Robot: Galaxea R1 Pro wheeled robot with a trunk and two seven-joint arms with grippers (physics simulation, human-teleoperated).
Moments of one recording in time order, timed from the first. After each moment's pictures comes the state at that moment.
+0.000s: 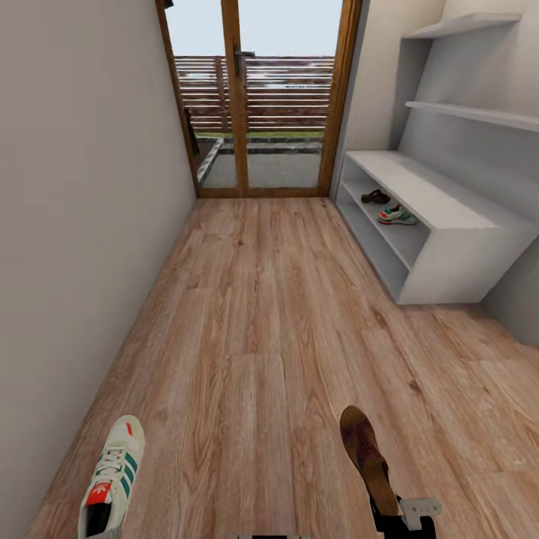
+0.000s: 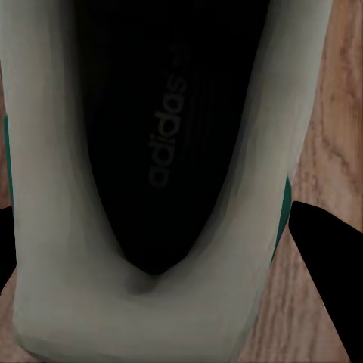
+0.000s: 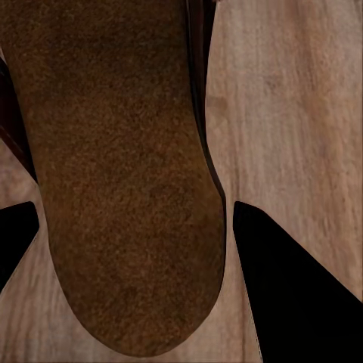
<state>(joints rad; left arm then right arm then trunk) -0.23 0.15 0.26 -0.25 0.05 -0.54 -0.04 -0.21 -0.05 -0.28 -0.50 0.25 -0.42 0.12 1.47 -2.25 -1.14</state>
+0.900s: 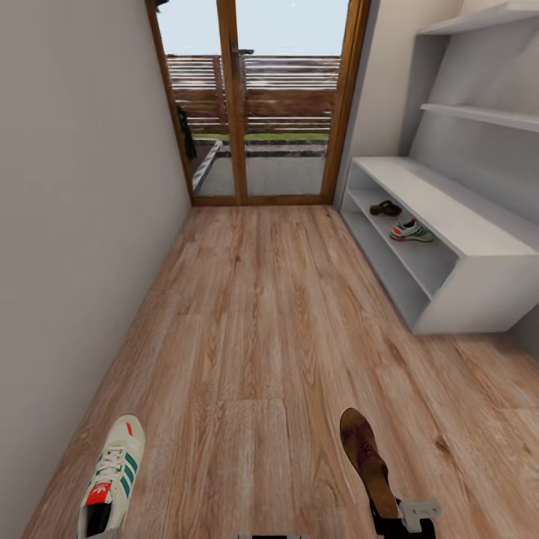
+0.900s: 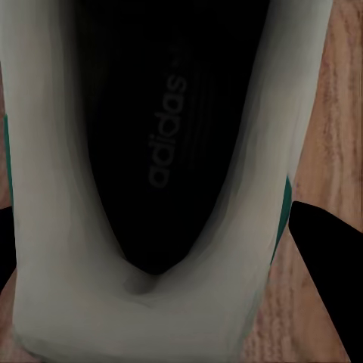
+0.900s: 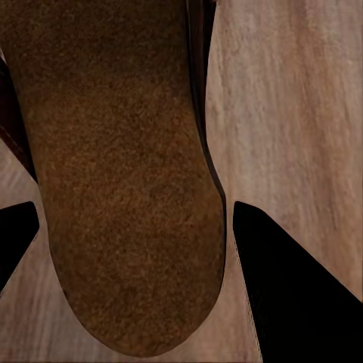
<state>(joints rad) -0.23 0.15 0.26 -0.25 0.05 -0.54 -0.04 -0.21 -0.05 -0.28 -0.49 0.25 -0.42 0.12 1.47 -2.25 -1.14</state>
